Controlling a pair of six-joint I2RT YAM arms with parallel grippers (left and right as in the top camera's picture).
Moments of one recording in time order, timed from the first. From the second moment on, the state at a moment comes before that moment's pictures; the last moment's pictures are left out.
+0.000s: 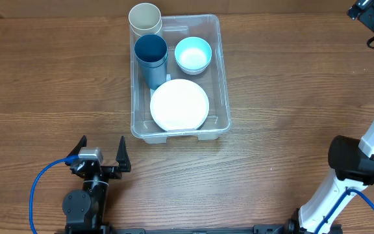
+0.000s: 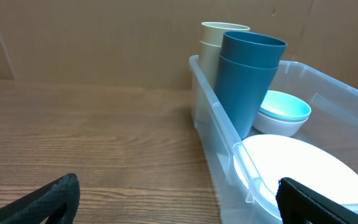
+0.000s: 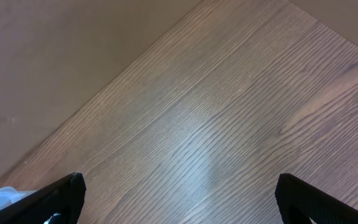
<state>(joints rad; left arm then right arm) 0.04 0.01 0.01 -0.07 0.09 -0.09 -0.23 2.07 2.79 -1.61 0.15 0.48</state>
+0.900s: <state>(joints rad) 0.04 0.01 0.01 -0.07 0.10 -0.09 0.10 0.31 0.59 -0.16 -0.05 0.31</state>
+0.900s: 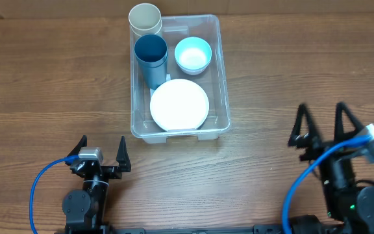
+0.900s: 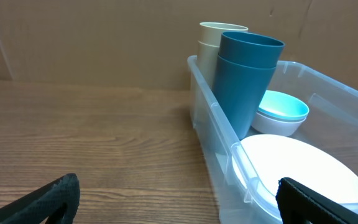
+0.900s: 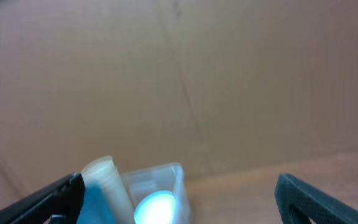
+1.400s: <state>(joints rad) 0.04 0.01 0.01 -0.07 0.10 -0.09 0.10 0.01 0.09 0.06 -0.12 0.07</state>
